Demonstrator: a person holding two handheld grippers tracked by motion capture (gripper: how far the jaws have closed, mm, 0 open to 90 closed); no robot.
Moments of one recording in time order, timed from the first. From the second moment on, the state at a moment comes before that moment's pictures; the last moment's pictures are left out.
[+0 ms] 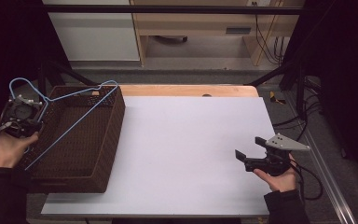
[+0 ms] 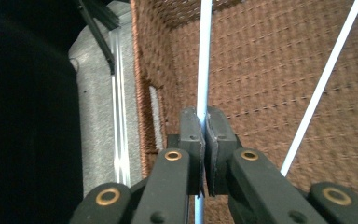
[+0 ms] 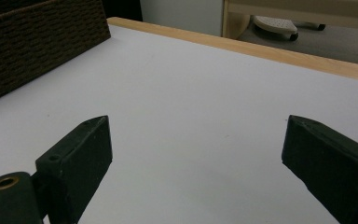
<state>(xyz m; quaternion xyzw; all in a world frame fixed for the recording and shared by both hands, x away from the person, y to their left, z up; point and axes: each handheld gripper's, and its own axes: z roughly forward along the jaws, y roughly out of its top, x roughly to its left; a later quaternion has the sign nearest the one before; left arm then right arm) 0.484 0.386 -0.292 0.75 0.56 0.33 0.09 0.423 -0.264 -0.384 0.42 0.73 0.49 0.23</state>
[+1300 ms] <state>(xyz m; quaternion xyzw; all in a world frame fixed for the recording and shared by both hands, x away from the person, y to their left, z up) 0.503 0.395 -0.376 0.77 0.58 0.27 0.09 0.424 -0.262 -0.387 0.42 0.73 0.48 0.23</state>
